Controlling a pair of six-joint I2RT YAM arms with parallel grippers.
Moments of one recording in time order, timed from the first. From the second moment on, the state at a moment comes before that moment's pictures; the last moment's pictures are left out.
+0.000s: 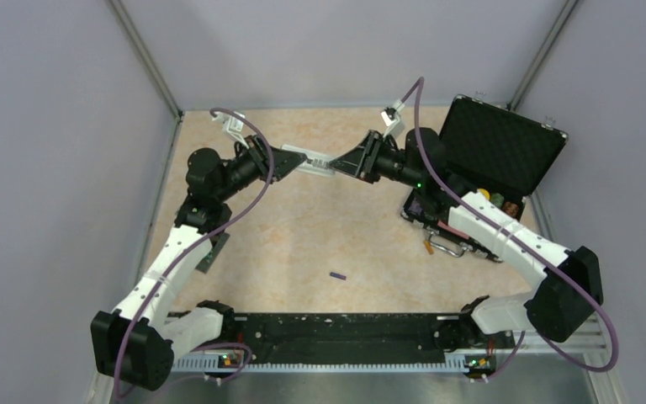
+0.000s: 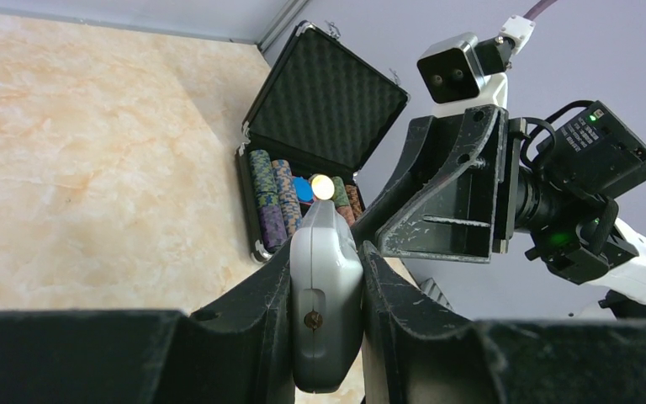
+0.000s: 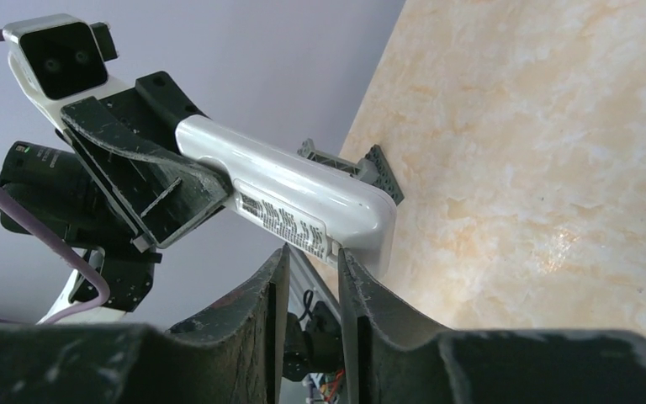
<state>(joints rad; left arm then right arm) -0.28 1.06 0.88 0.26 0.60 -0.79 0.63 1.32 1.11 0.07 -0.39 0.92</state>
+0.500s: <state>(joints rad) -0.28 1.06 0.87 0.27 0.60 -0.80 0.63 1.34 1.11 0.09 -0.40 0.94</state>
